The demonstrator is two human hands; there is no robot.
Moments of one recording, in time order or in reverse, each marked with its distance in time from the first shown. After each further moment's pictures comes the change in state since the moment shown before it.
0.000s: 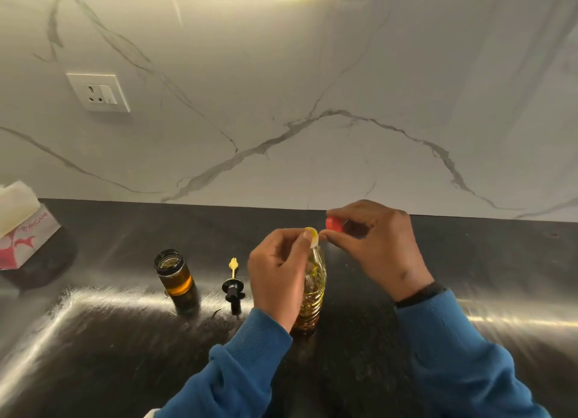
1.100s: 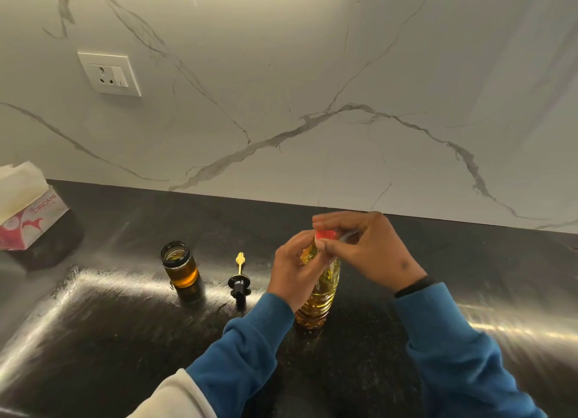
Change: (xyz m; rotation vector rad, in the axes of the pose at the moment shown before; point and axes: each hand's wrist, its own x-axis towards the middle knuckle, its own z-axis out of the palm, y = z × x) left_hand 0.041 -0.074 0.002 0.052 -0.301 0.174; right_hand 0.021 0.023 0.034 0.182 -0.329 0.158
